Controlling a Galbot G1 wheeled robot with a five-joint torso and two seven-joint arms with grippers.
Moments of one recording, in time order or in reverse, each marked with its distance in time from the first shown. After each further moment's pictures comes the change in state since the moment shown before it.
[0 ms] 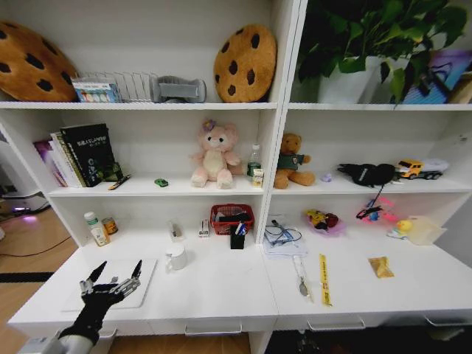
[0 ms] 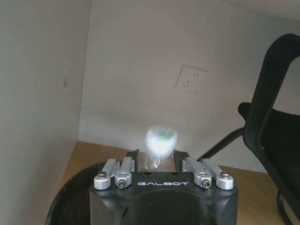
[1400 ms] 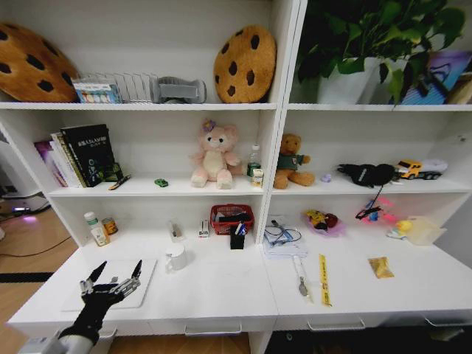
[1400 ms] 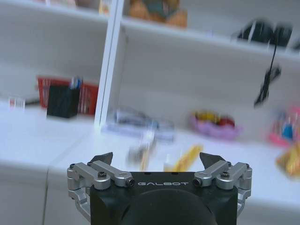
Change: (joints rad) left arm 0.000 0.000 0.000 0.000 0.000 0.000 0.000; right arm -1.051 -0.093 0.119 1.483 0.390 0.033 -0.079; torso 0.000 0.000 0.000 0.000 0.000
